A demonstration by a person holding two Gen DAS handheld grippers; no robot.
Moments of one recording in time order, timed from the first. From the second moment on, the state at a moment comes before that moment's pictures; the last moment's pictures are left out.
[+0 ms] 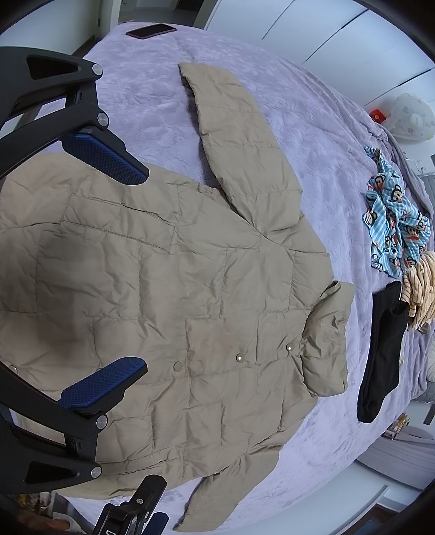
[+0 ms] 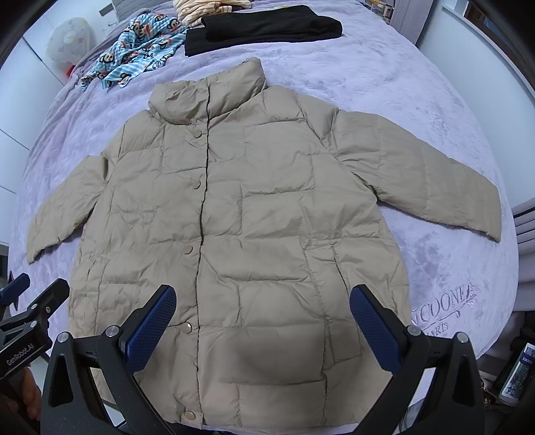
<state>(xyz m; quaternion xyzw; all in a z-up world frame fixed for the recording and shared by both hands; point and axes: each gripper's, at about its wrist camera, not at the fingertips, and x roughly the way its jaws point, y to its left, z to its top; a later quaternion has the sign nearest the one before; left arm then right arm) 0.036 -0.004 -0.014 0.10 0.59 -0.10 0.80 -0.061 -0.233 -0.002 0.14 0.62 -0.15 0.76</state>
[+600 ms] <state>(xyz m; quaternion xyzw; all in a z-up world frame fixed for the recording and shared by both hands) 0.037 -0.001 -0.013 0.10 0.59 -0.10 0.80 -0.060 -0.233 -0.002 0.14 0.62 -0.15 0.76</state>
